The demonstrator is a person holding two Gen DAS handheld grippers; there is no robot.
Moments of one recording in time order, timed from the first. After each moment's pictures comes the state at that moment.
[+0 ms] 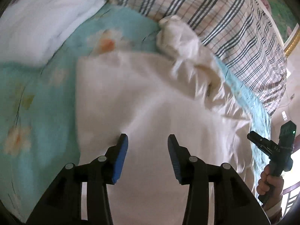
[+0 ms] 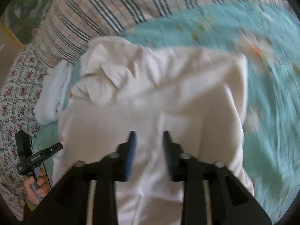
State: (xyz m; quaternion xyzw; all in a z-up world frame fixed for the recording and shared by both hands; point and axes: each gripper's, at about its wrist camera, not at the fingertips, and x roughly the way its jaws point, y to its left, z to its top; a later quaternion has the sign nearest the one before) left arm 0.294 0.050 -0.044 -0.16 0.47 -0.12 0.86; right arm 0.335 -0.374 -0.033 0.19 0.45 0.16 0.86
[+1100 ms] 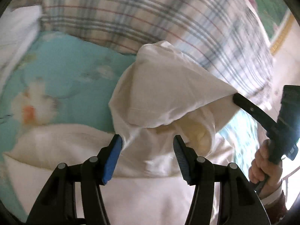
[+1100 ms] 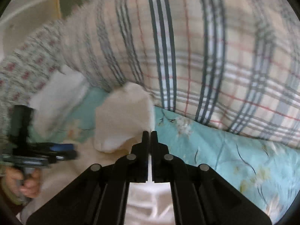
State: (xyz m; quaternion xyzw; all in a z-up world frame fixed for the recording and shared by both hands) left arm 0.428 -0.037 -0.021 -0.14 0.45 -0.22 0.85; right arm 0.463 -0.292 0.066 0.02 0.32 0.26 0.91
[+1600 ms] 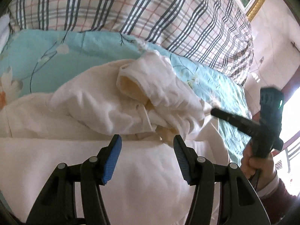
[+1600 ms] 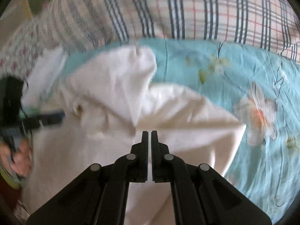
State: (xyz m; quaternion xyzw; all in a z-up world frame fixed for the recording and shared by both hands) left arm 0.375 -0.087 -0.030 -0.09 0.46 -0.30 0.83; right arm 0.396 -0.377 -0.001 0.10 0.42 0.17 0.89
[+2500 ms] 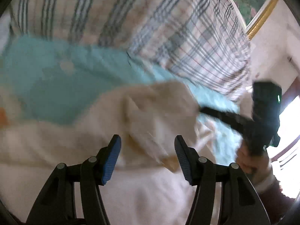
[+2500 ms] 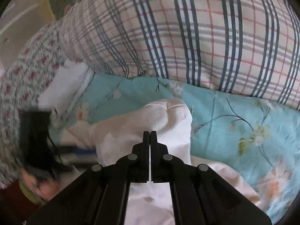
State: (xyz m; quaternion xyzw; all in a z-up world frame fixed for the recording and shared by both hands) left arm 0.413 -0.059 -0.005 -0.11 0.44 -0.30 0.84; right arm 0.451 -0.330 0.036 0.05 0.41 0.25 0.88
